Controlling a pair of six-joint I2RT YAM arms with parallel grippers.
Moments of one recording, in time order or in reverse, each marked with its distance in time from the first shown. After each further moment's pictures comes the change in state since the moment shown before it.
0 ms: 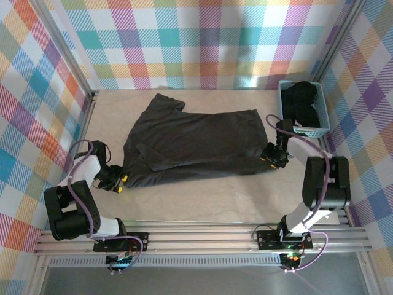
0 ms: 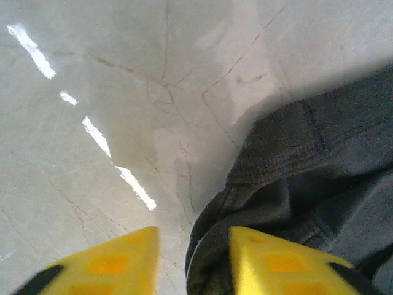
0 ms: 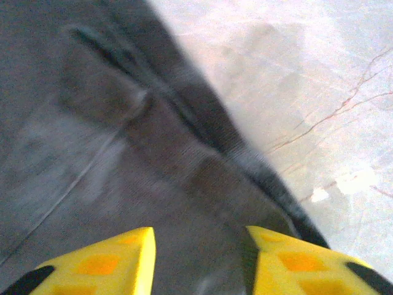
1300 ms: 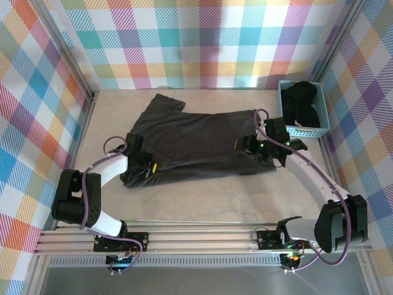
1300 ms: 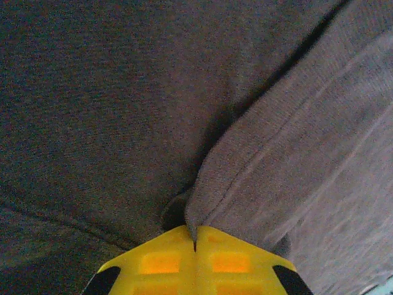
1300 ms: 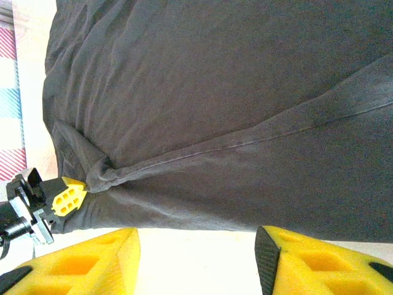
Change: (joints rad) left arm -0.450 0.120 -0.026 0.477 0.062 -0.521; right arm 0.258 -0.321 -0.009 0.083 -0.273 0.042
